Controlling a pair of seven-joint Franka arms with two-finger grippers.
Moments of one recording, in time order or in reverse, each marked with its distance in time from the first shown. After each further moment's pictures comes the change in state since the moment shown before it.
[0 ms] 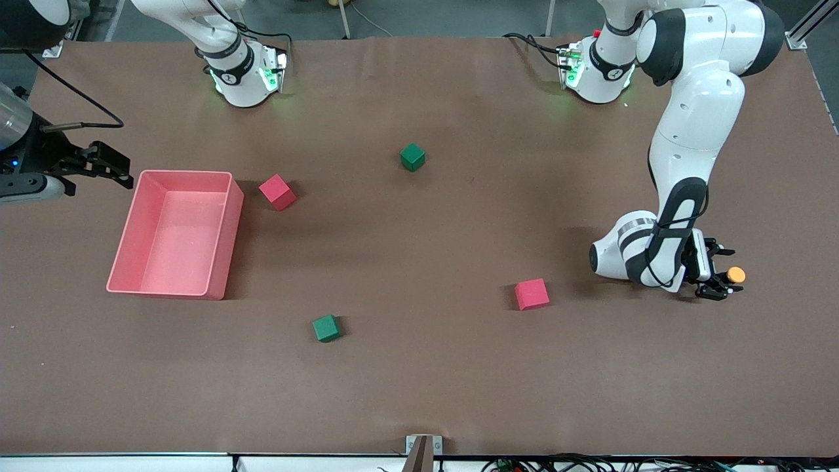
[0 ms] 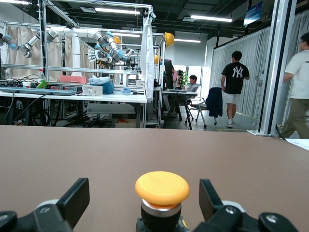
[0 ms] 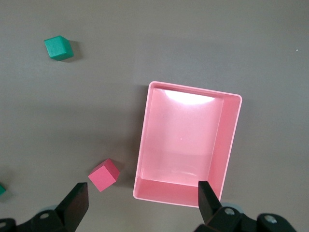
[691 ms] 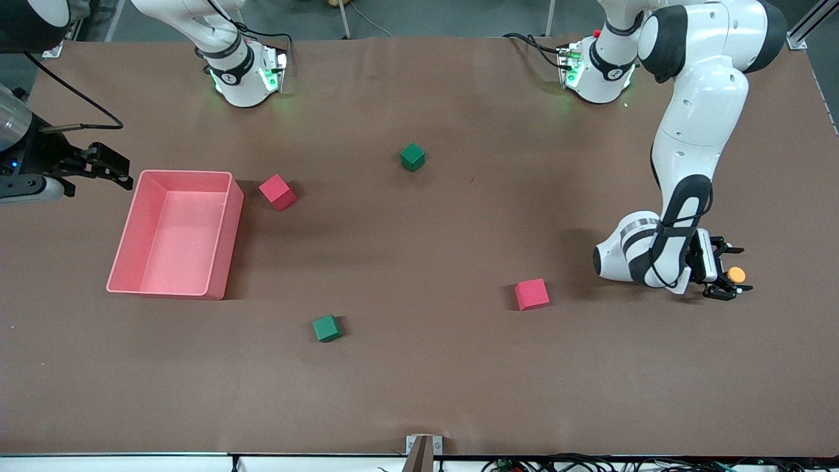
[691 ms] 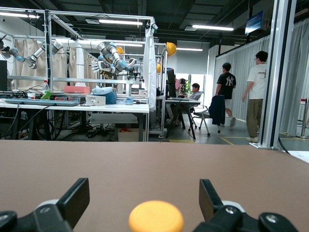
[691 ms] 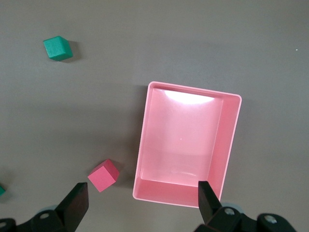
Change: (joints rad) left arm 0.001 -0.028 0.000 0.010 0.001 -0.045 0.044; right arm -0.001 0.002 -0.002 0.000 0.000 0.001 0.000
